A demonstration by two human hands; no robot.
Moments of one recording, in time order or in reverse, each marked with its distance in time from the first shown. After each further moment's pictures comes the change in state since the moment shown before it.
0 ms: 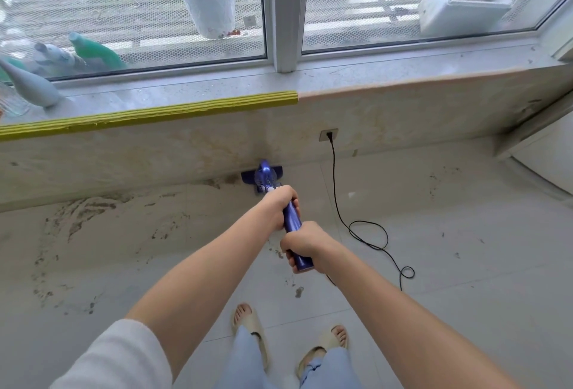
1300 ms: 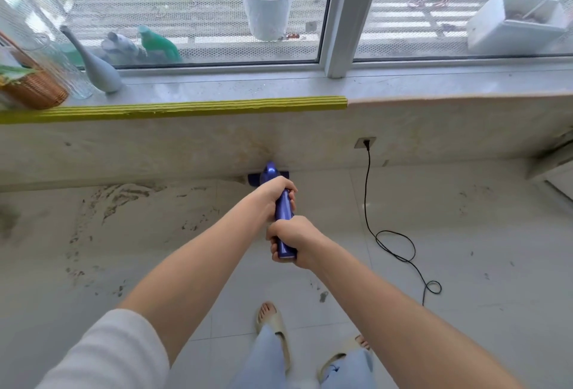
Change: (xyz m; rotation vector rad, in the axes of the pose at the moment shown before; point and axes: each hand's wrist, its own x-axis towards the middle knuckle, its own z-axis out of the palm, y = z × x) left_hand -0.031 0.027 -0.155 -0.029 -0.073 0.031; right_hand 0.001 -0.047 0.152 0.216 -0.073 -0.045
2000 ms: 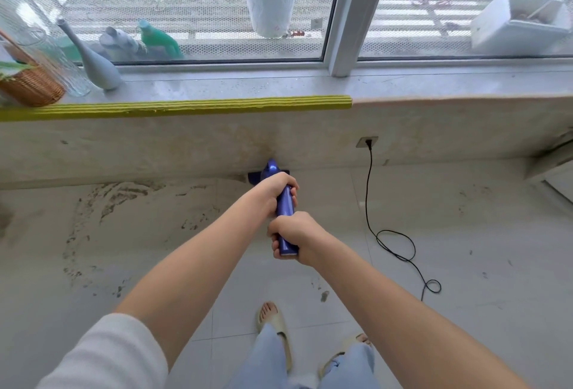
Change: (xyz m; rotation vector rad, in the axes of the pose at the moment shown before) left_hand 0.000 0.021 -0.014 -0.013 -0.004 -0.019; right_hand 0.008 -0.019 0.017 -0.019 0.021 -0.008
